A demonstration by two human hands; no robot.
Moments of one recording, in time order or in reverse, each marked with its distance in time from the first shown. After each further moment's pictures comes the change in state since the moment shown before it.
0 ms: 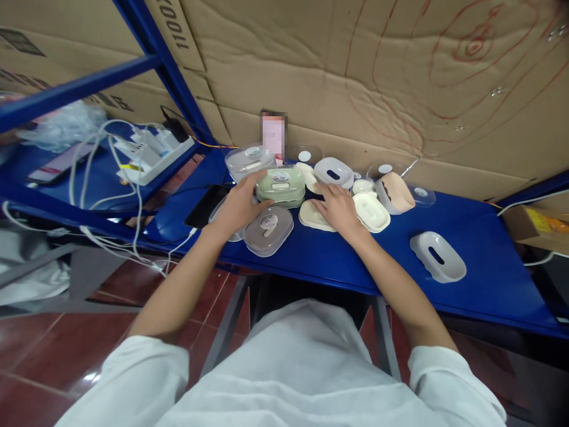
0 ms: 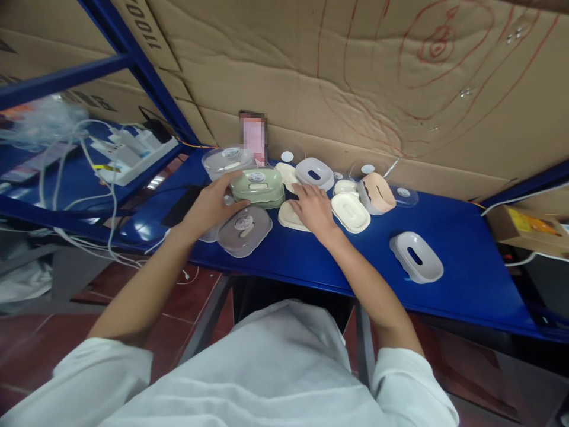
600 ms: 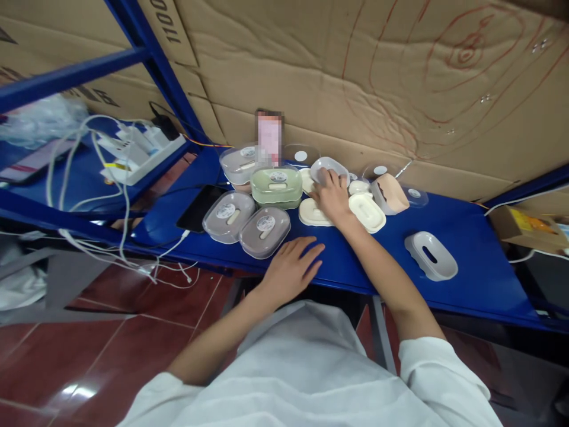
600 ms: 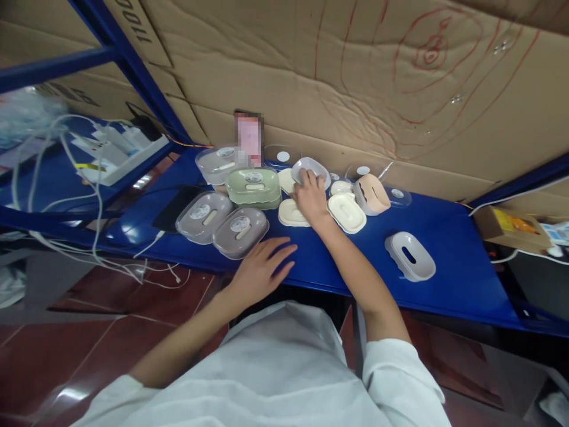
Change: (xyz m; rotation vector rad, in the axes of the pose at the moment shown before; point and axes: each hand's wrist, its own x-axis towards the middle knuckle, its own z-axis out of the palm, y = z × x) left_hand -0.110 0.104 0.071 -0.027 0.027 0.395; right_hand 0.034 0.020 0.023 -0.299 -0.038 -0.013
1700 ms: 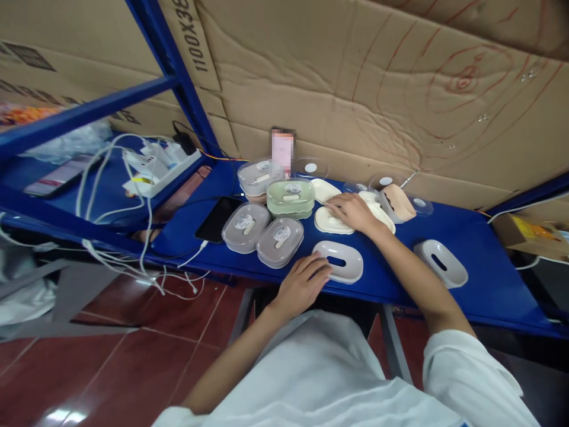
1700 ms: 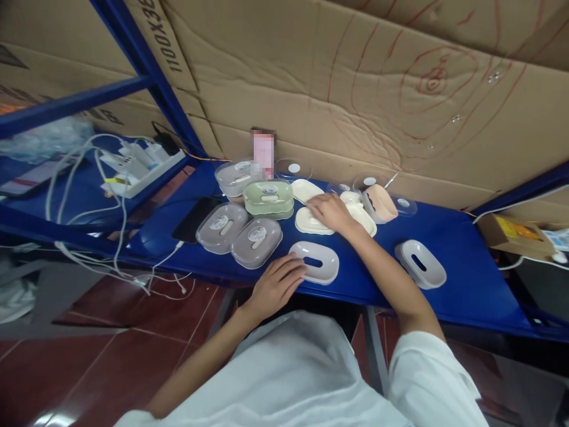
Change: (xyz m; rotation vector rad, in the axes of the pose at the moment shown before) left_hand -0.034 -0.015 0.028 -0.110 0.142 0.128; right_hand -0.014 0.038 -0.017 0.347 -0.113 -0.180
